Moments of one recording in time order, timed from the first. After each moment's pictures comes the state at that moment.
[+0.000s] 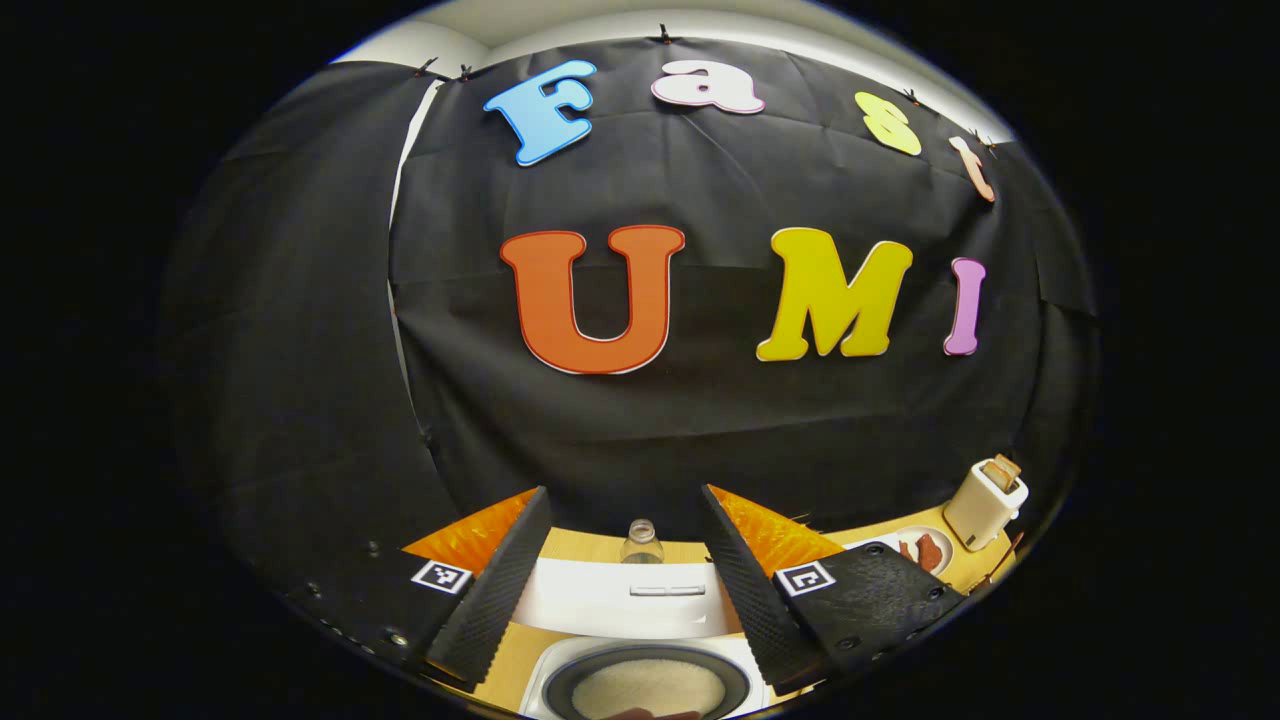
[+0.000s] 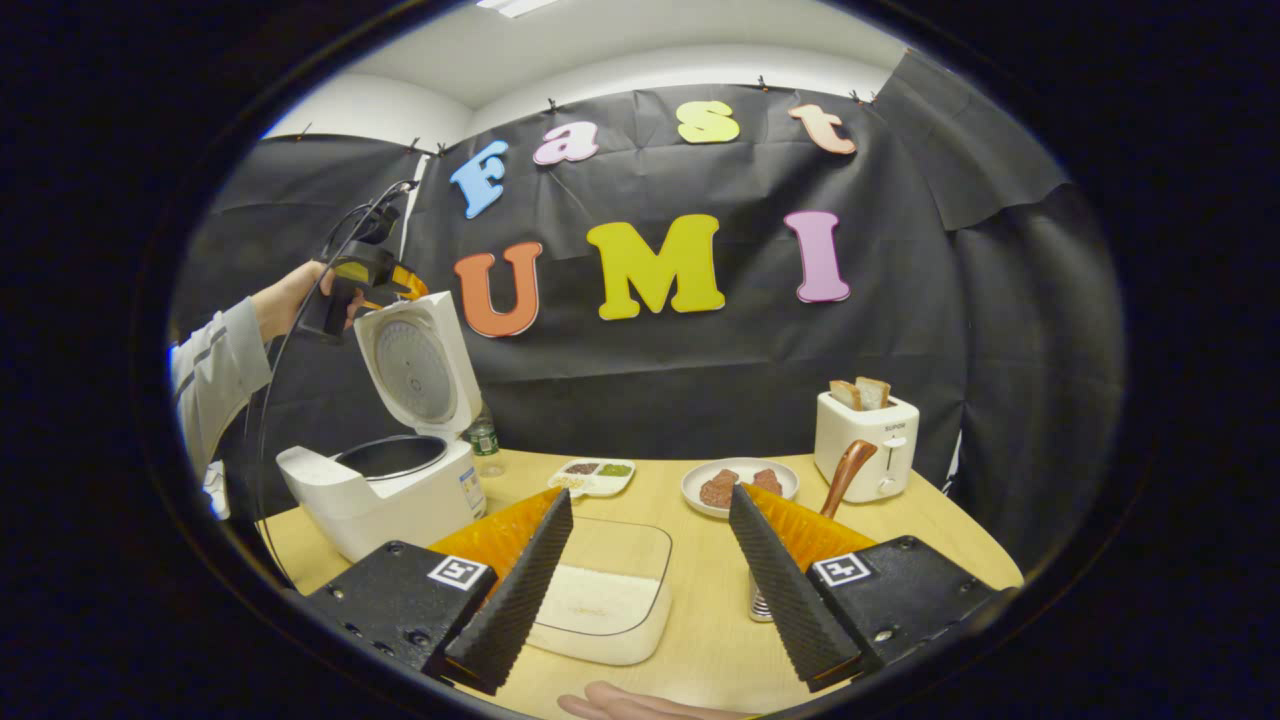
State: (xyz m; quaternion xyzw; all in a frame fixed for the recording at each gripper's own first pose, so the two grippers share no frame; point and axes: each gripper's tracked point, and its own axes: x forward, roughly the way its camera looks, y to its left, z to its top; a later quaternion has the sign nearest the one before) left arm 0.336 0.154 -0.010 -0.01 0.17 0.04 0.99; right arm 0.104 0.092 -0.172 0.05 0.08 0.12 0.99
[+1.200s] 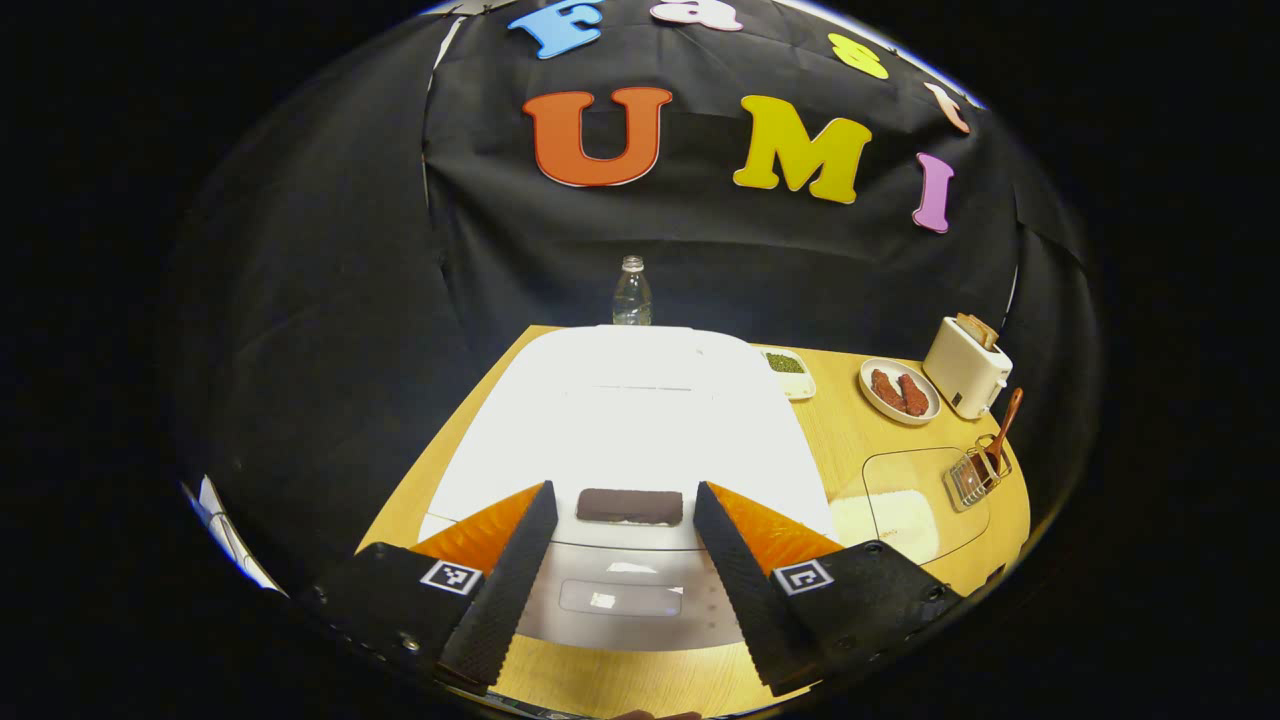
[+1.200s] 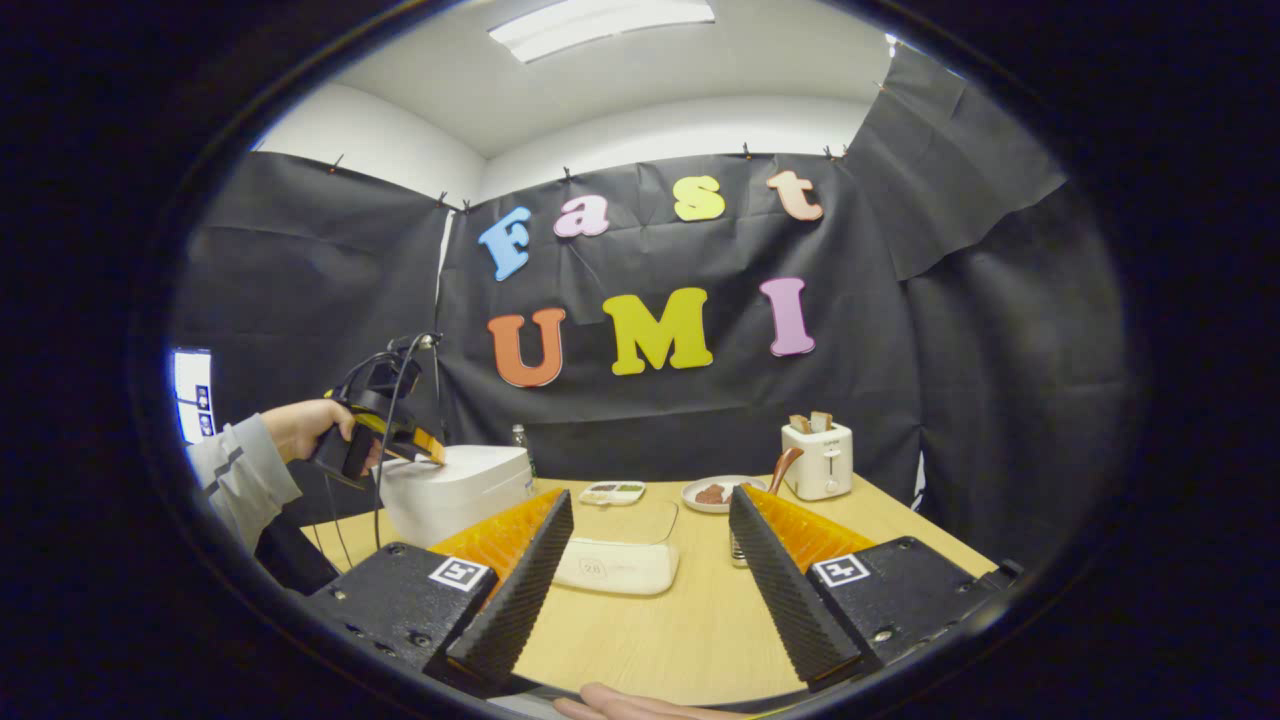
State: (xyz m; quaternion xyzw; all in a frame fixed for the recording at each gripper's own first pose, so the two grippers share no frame) left arm 0.134 0.116 -0.190 -0.04 0.31 0.04 0.95; right arm -0.112 0.066 -0.124 0.07 -0.01 0.10 0.99
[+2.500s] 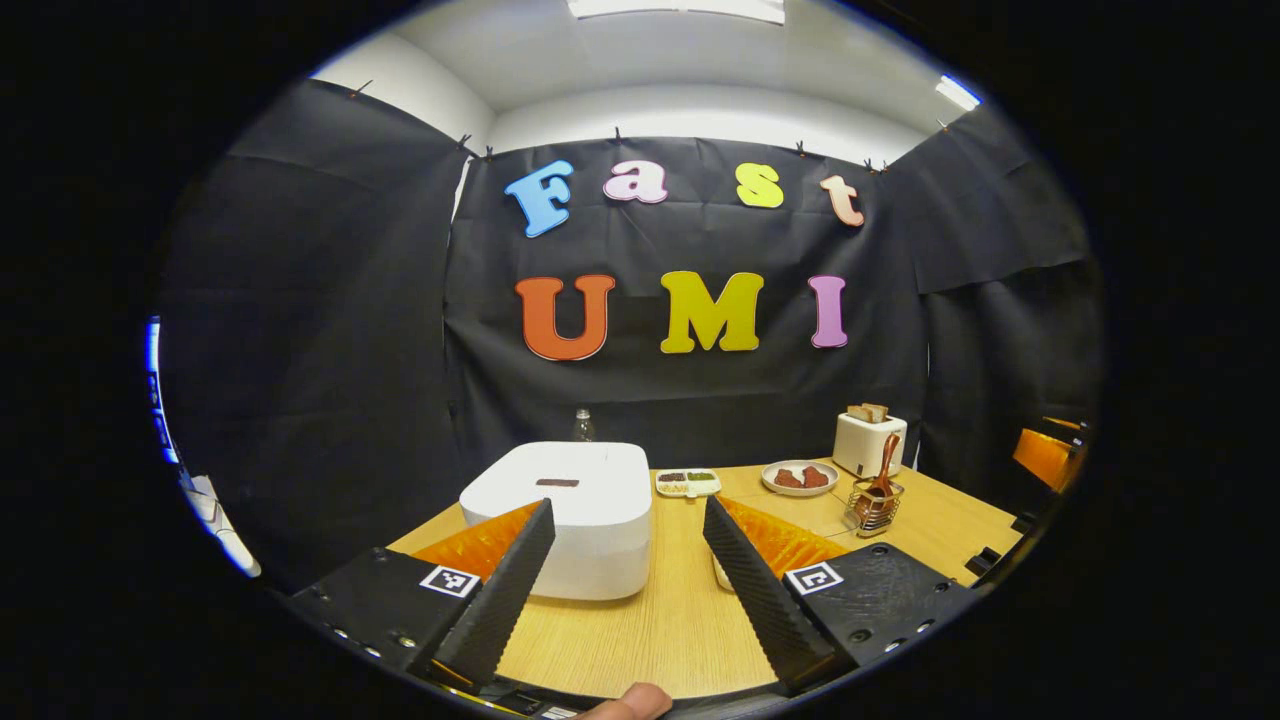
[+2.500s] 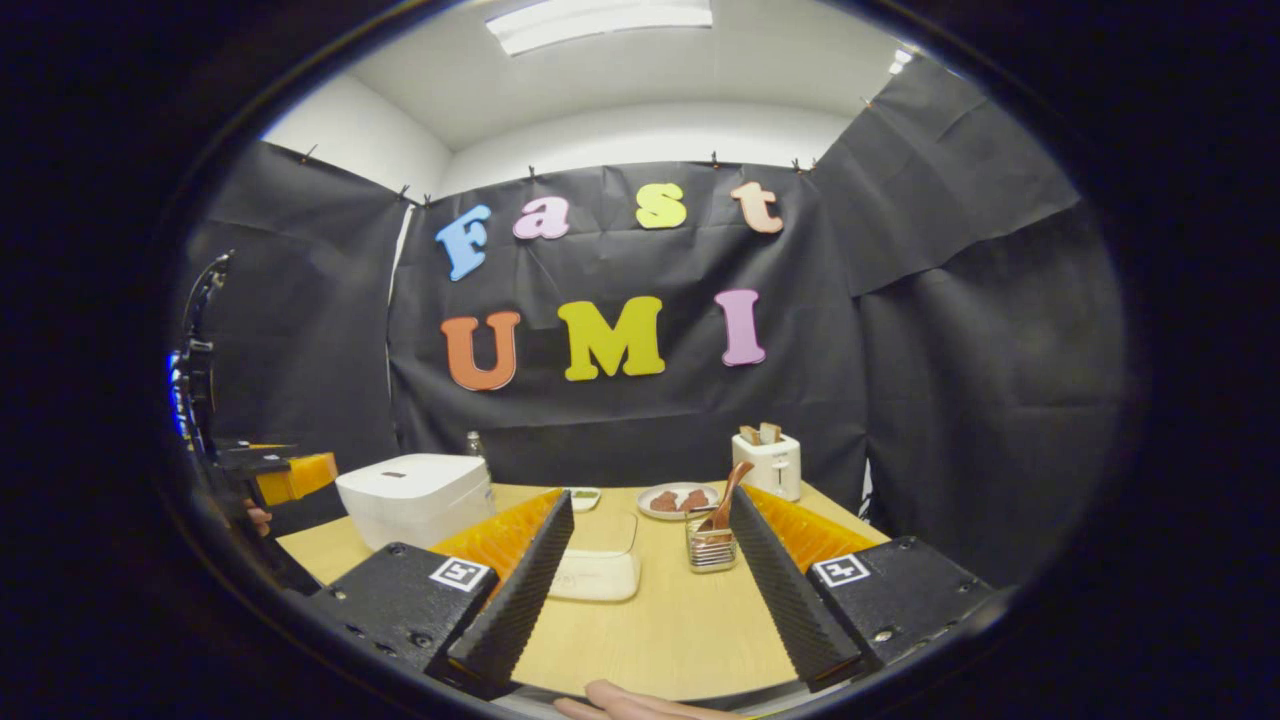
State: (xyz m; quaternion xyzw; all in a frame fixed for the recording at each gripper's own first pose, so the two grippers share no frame) left arm -0.066 0.028 -0.094 -0.02 0.03 0.02 1.00; right arm -0.112 0.056 -0.097 0.05 0.00 0.02 1.00
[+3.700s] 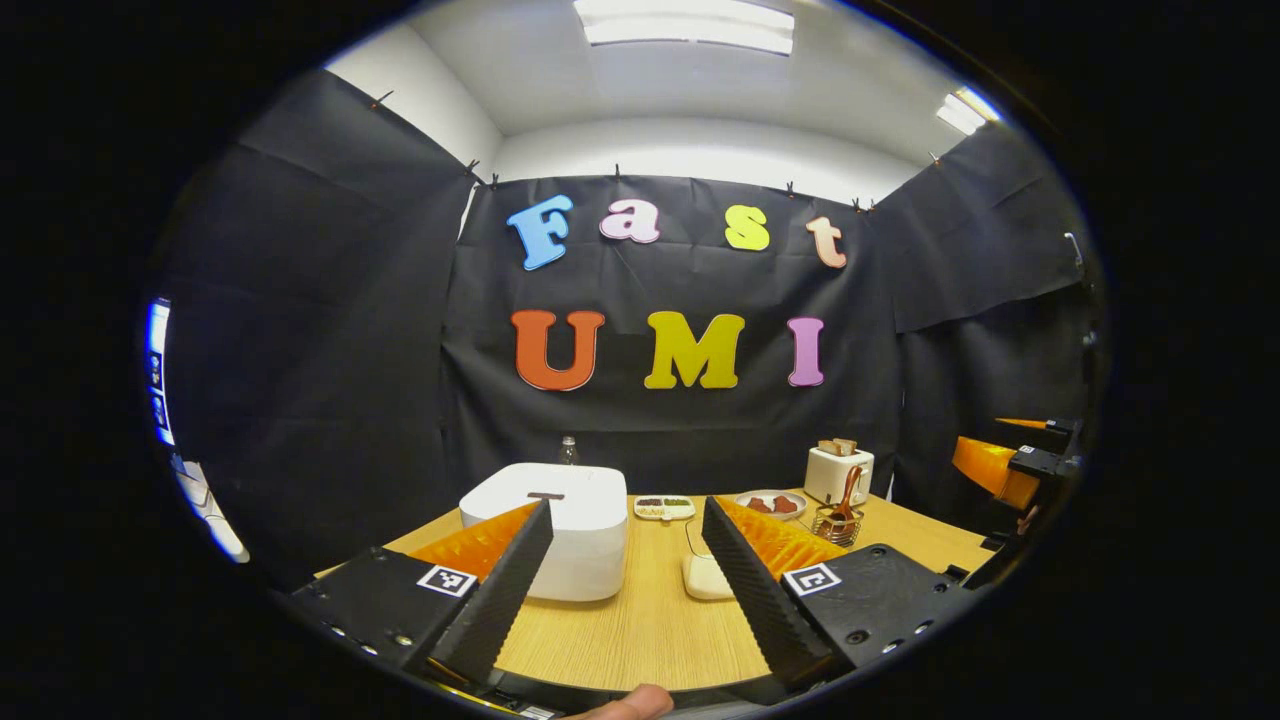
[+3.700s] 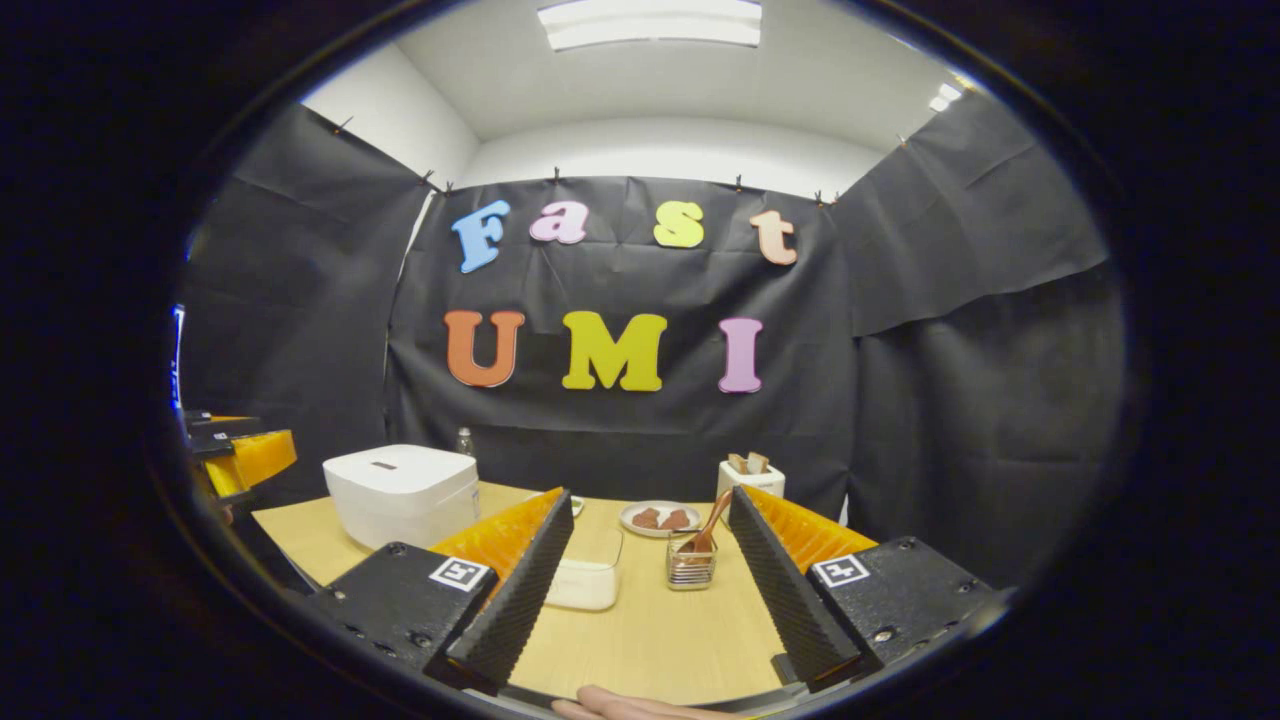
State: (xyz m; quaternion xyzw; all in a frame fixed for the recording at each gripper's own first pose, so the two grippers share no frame) left arm -0.114 0.022 -0.068 -0.03 -0.03 -0.01 1.00; right arm -0.118 0.064 -0.073 0.00 -0.01 0.00 1.00
